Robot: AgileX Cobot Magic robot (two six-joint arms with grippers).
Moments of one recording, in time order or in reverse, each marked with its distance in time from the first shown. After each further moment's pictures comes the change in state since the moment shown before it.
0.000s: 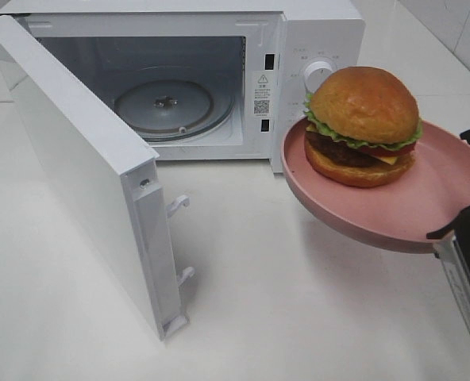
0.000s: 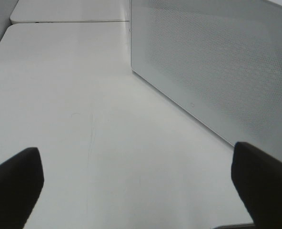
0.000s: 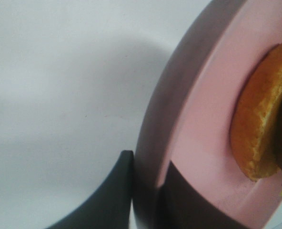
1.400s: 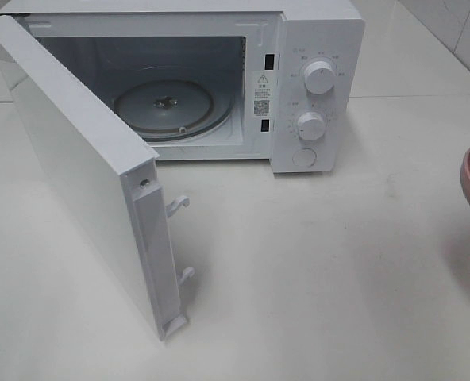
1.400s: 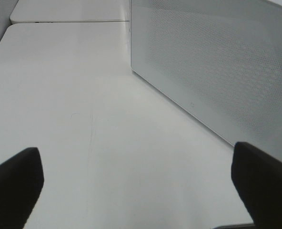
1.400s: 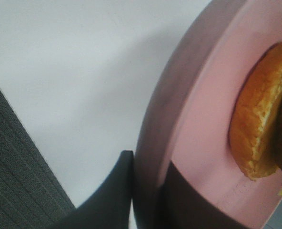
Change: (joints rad) left arm 0.000 0.000 0.000 0.000 0.000 0.000; right arm 0.000 -0.253 0.035 -0.153 0.527 0.585
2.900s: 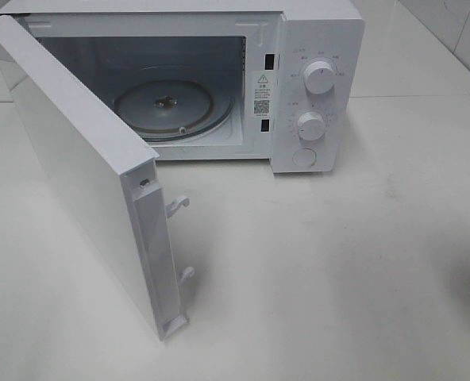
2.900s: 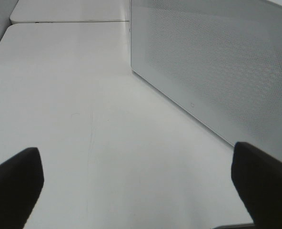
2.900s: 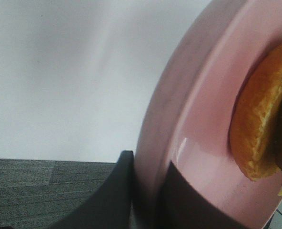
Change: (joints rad) left arm 0.000 0.000 0.000 0.000 0.000 0.000; right arm 0.000 0.513 -0.120 -0.158 0.158 0.959
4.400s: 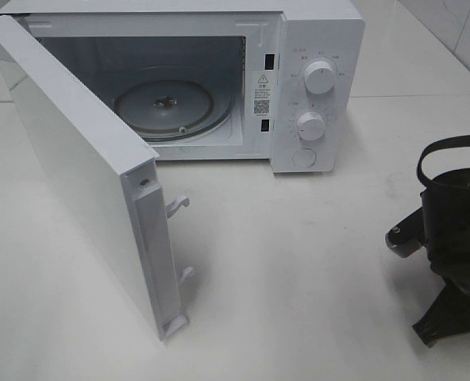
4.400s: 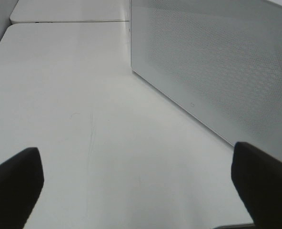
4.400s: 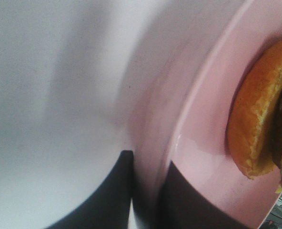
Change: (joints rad) left arm 0.000 0.000 0.000 0.000 0.000 0.000; right arm 0.000 0.545 -0.003 -0.117 -0.344 0.447
